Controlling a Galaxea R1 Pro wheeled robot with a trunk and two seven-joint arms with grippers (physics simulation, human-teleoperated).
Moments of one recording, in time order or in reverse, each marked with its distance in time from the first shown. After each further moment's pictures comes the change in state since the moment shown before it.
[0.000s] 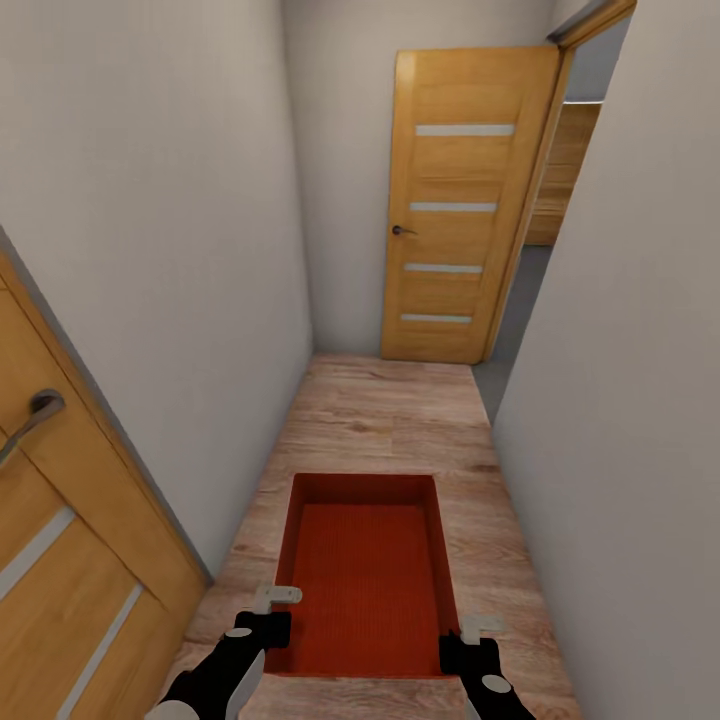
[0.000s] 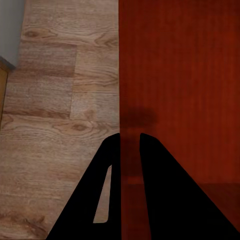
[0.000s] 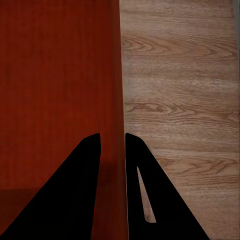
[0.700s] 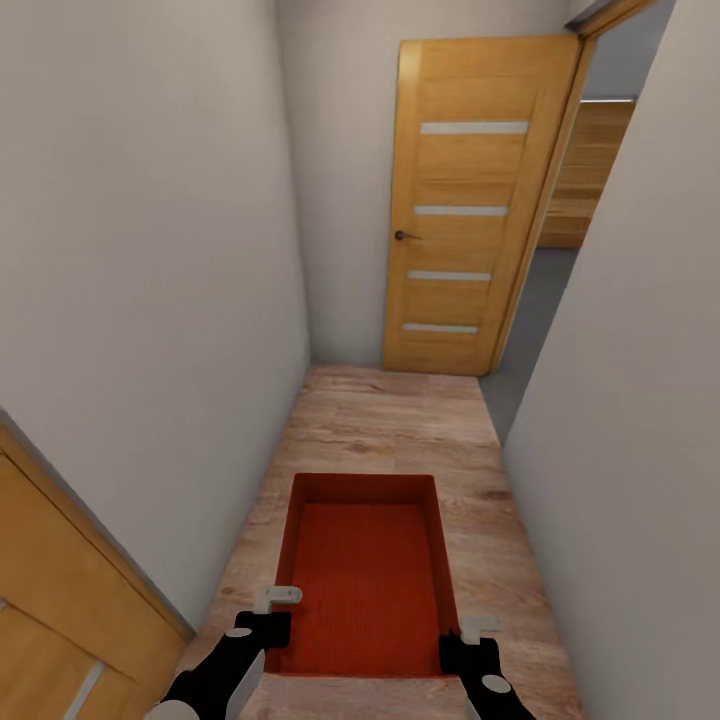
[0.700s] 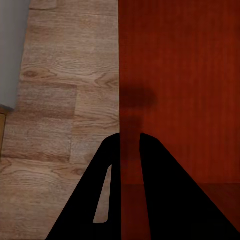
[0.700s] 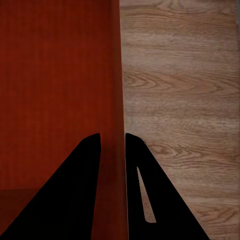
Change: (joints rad) left arm 0.000 0.000 0.000 0.000 0.000 -0.001 0.000; right arm 0.000 0.000 0.000 0.000 0.000 -0.001 0.000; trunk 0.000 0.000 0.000
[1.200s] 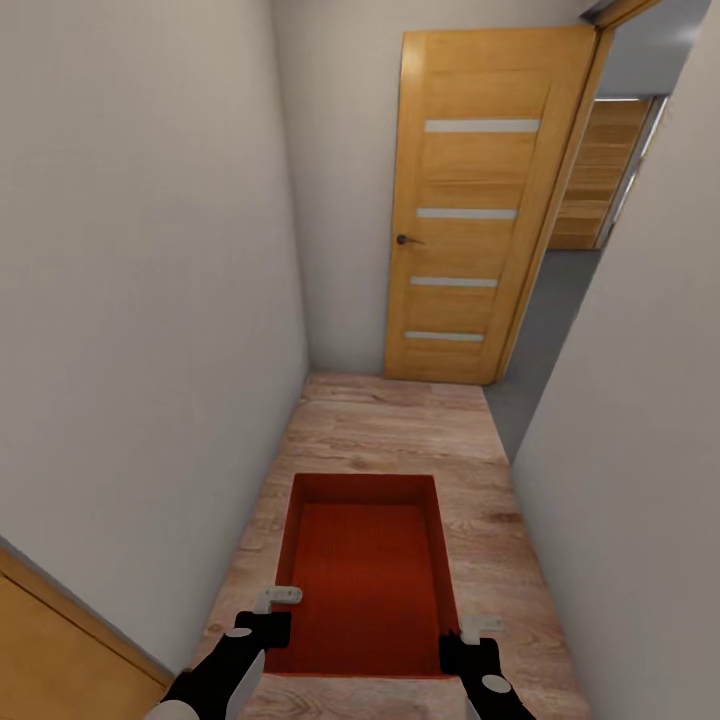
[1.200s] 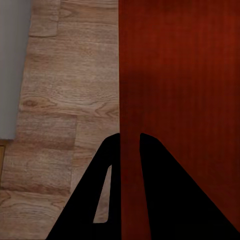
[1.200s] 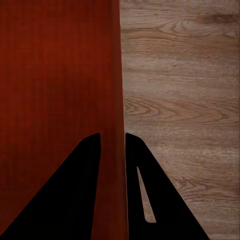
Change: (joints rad) left arm 0.000 0.000 0.000 0.000 0.000 0.000 0.000; right arm 0.000 0.000 0.000 0.000 0.000 0.000 0.000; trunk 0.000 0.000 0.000
